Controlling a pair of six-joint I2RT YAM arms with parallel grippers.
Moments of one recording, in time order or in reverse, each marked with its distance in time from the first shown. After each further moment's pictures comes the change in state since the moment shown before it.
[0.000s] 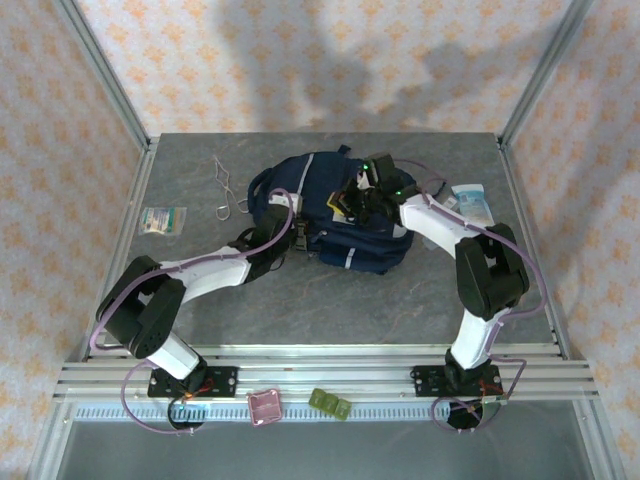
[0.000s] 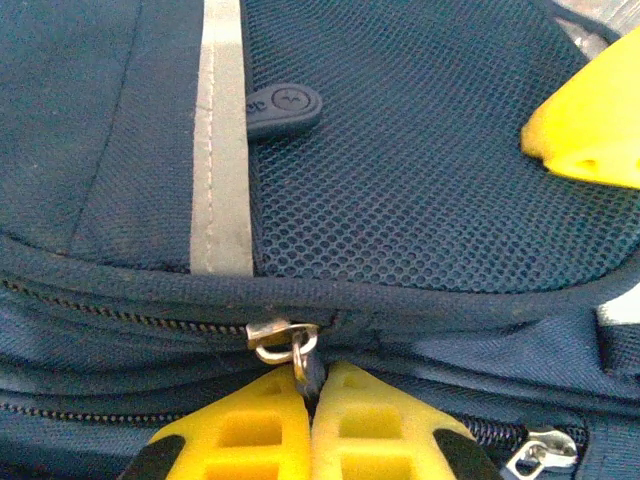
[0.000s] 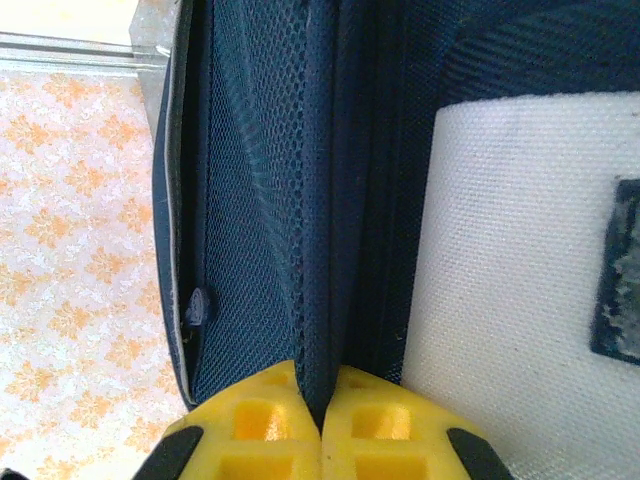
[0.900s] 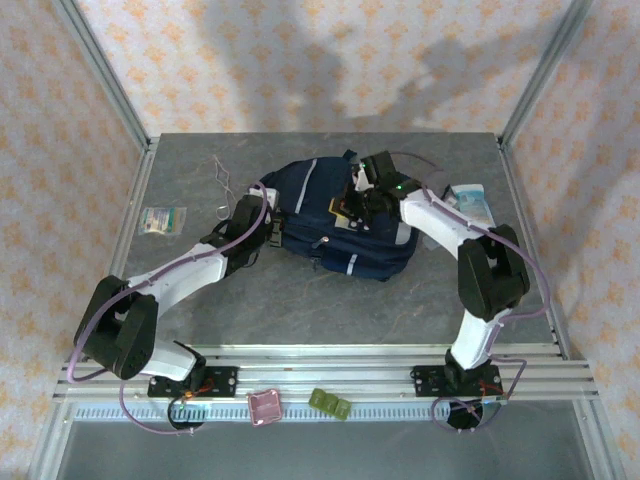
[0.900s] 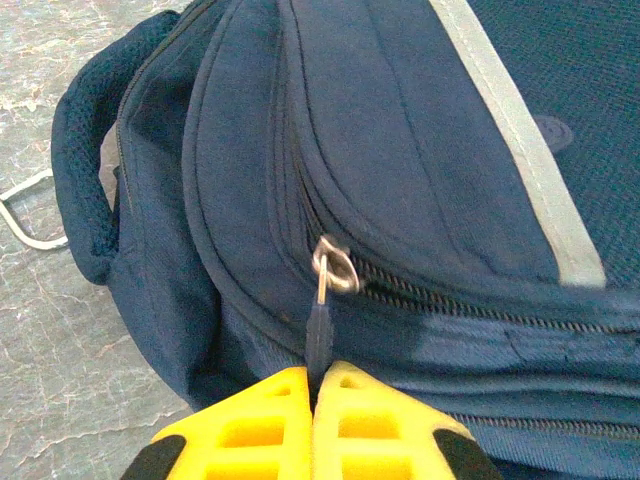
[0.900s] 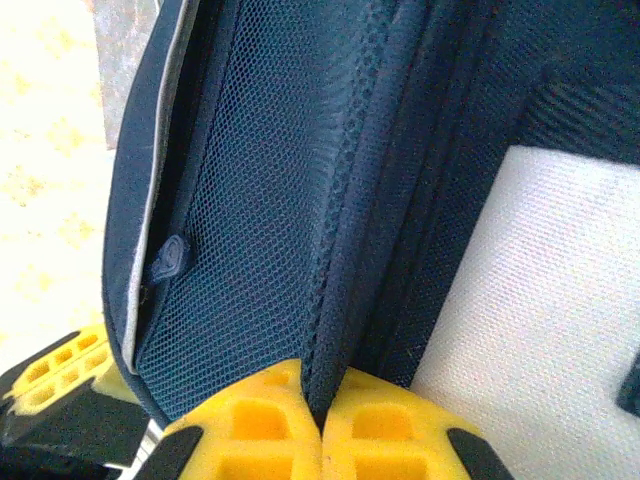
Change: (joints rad) left arm 0.138 -0.158 -0.006 -0.237 0.025 0.139; right arm 0.003 0.014 0.099 -0.223 -0.001 -0.290
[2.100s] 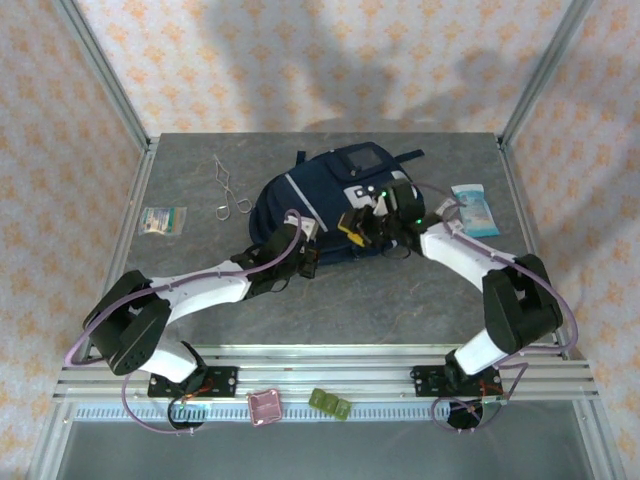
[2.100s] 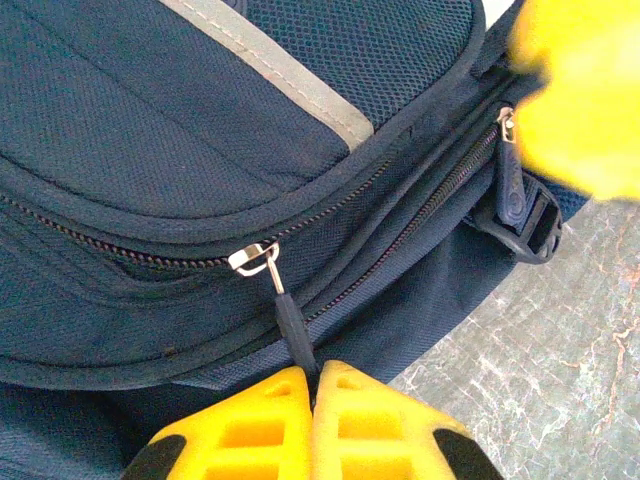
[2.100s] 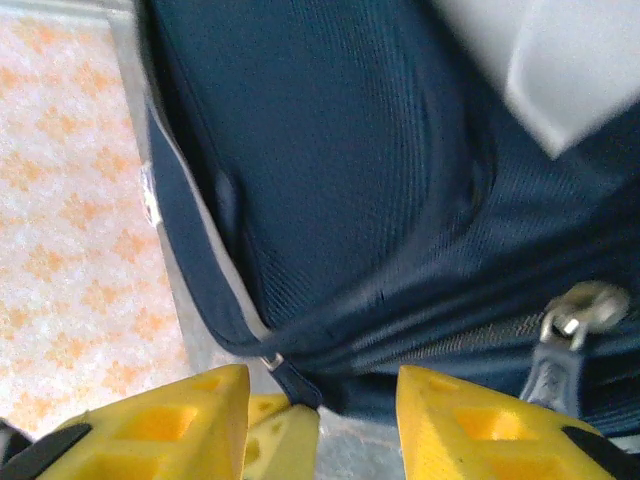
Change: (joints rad) left arm -0.289 0.056 -0.051 0.085 0.046 -0.151; right arm 0.002 -0.266 -0.453 0.290 -0.032 0.300
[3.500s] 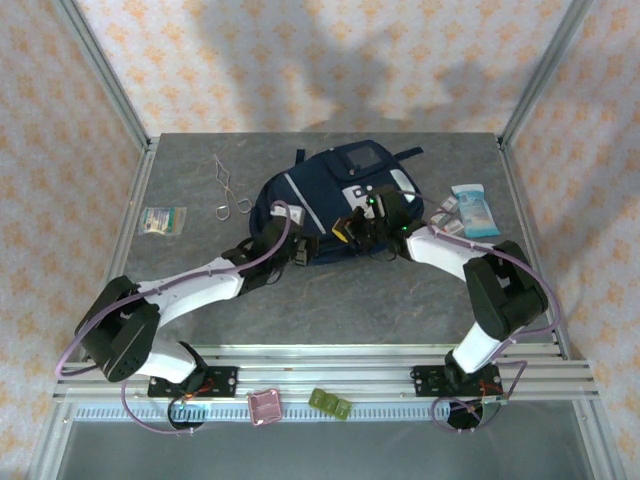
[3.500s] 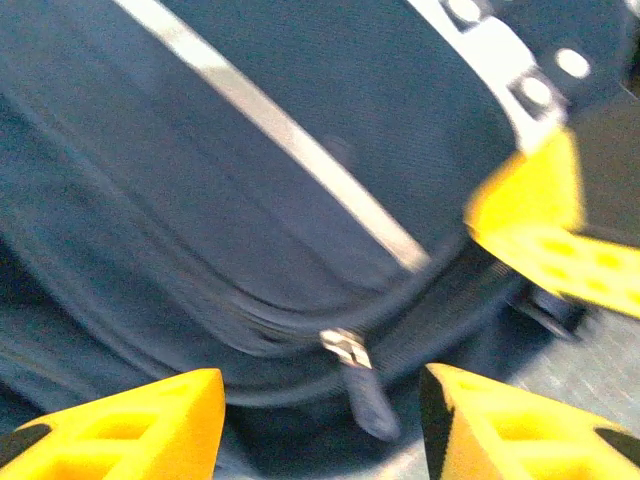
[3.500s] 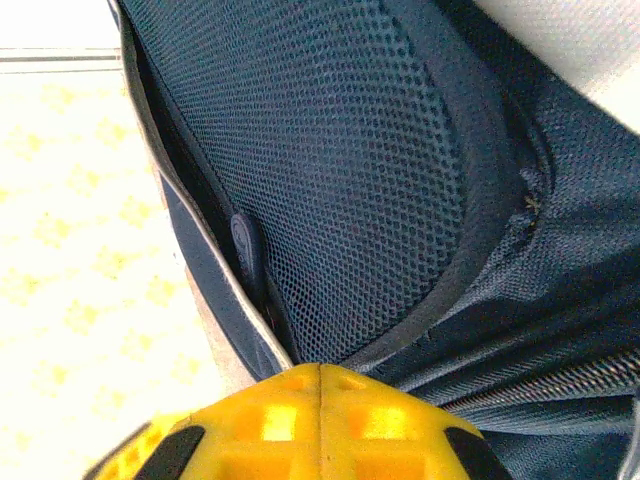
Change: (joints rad) left arm 0.024 -0.046 0.023 -0.038 -0.119 -0.027; right arm 0.035 0.100 -0.004 0.180 0.063 0.170
